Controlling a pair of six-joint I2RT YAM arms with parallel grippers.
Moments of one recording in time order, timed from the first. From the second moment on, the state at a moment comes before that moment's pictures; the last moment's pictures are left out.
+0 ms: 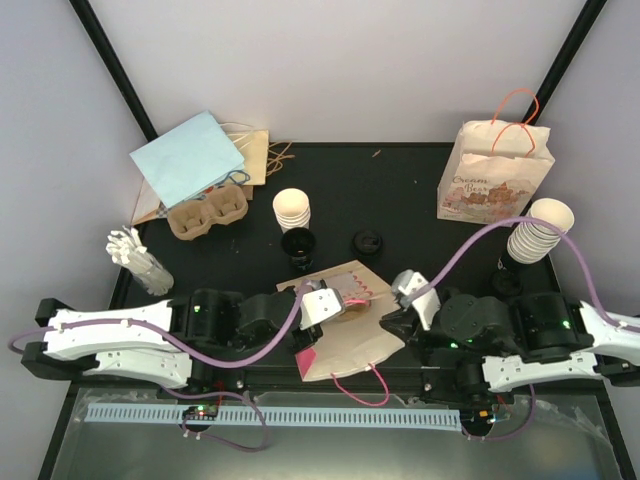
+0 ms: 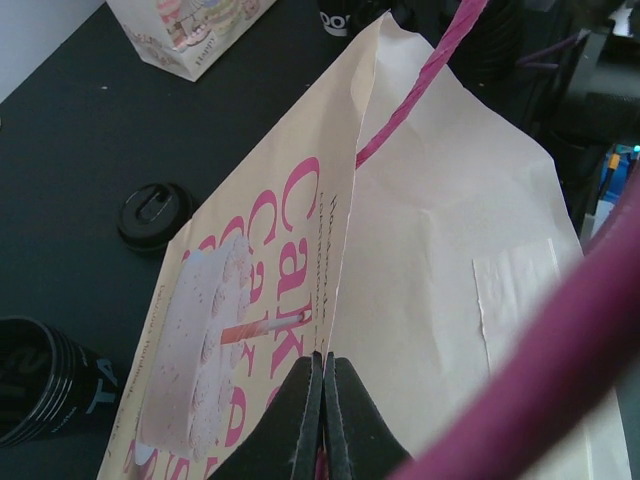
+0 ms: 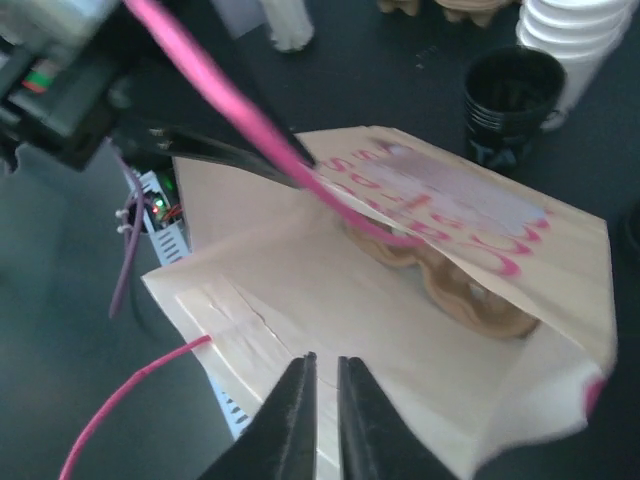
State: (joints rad) left arm -1.50 1.01 1.10 -0.75 -0.36 -0.16; right arm 1.59 0.73 1.17 -1.10 0.33 0.54
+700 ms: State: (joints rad) left arm -1.37 1.00 1.10 -0.73 -0.26 -0.12; right arm 1.63 1.08 1.22 -1.05 0.31 -0.05
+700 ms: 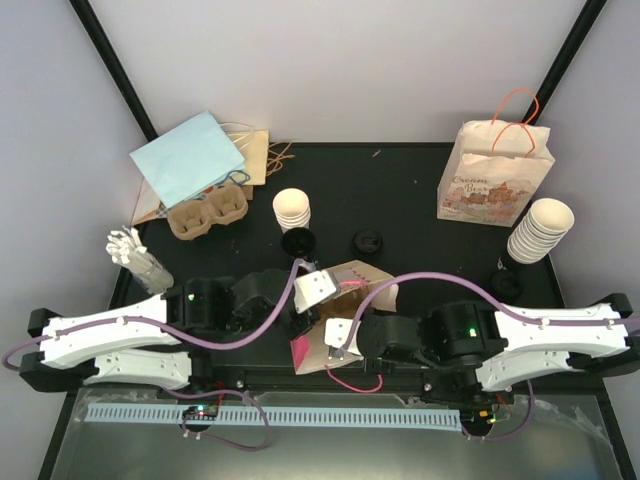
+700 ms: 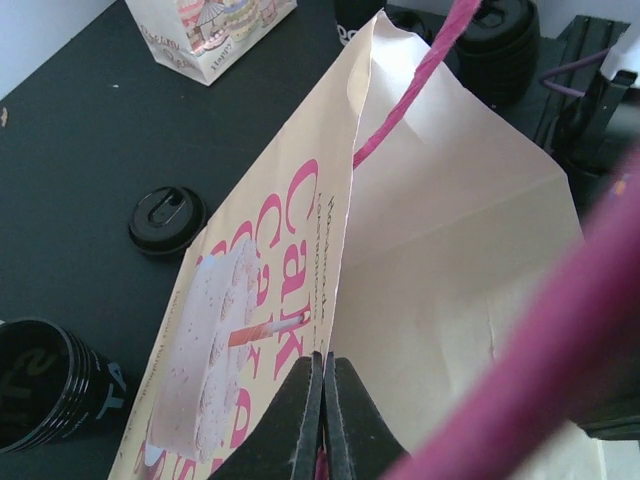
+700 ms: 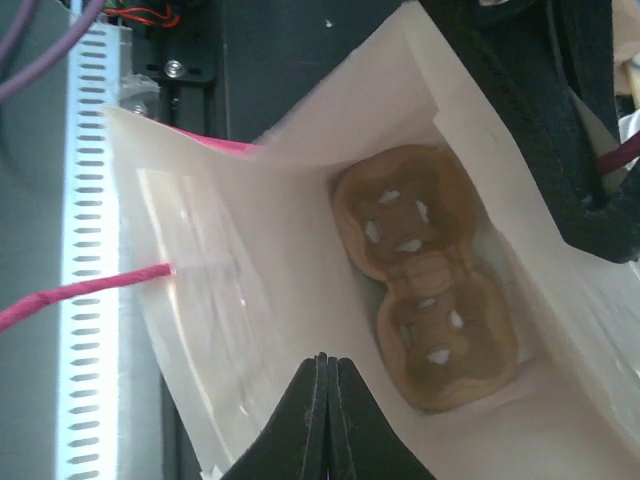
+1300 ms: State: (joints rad) left arm -1.14 0.98 1.17 -0.76 0.14 -0.08; right arm 1.51 1.07 1.20 -0.99 0.33 -0.41
